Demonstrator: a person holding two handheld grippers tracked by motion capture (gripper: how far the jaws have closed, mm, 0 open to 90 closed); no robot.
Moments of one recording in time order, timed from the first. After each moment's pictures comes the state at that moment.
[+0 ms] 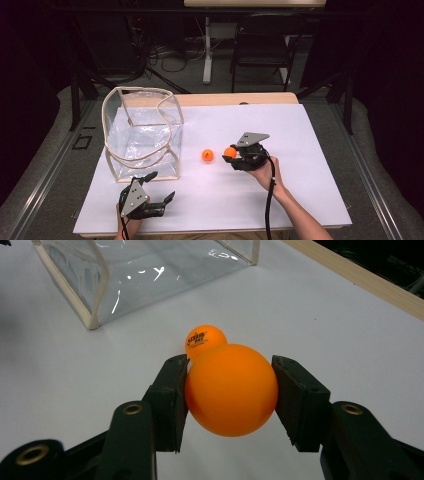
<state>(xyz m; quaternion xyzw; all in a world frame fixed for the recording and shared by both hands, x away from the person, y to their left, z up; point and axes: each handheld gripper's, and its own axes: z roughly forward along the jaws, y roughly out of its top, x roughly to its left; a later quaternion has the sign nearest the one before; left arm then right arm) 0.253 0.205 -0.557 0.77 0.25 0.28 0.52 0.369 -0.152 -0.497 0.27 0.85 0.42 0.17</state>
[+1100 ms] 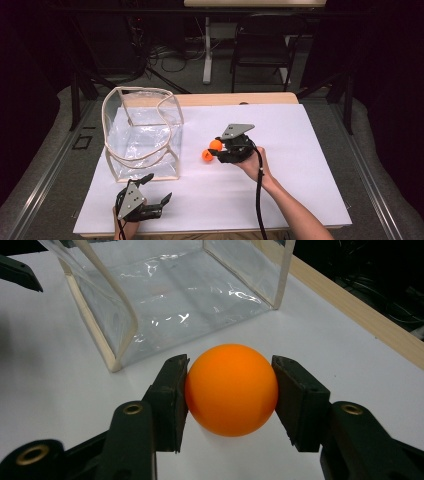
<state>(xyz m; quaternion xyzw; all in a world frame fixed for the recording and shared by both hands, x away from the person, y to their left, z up) 0.247 0.211 -0.559 0.76 0.27 0.28 0.51 0.381 -0.113 -0.471 0.23 0.85 0.44 0.17</state>
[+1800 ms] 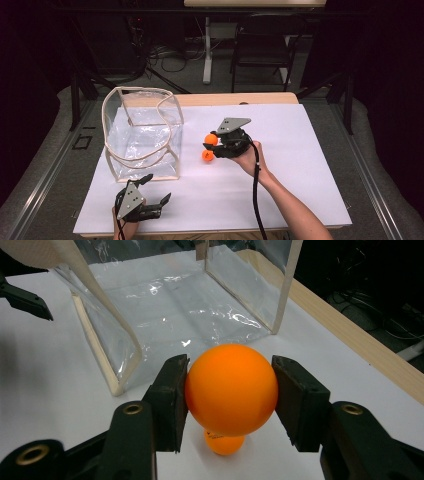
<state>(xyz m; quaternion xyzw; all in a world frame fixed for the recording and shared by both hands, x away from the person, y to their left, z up) 0.247 0.213 -0.559 0.76 0.27 0.28 0.51 0.386 -0.102 -0.451 0.21 0.85 0.45 0.18</state>
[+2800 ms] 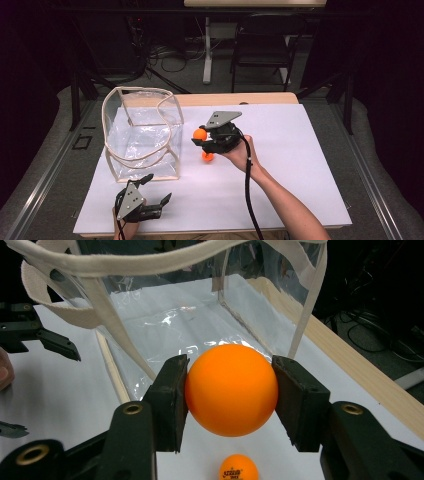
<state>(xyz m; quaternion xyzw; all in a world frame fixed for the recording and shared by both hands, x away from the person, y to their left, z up) 0.246 0.212 -0.558 0.76 0.27 0.28 0.52 0.382 -0.075 -0.422 0.19 0.84 0.47 0.18</state>
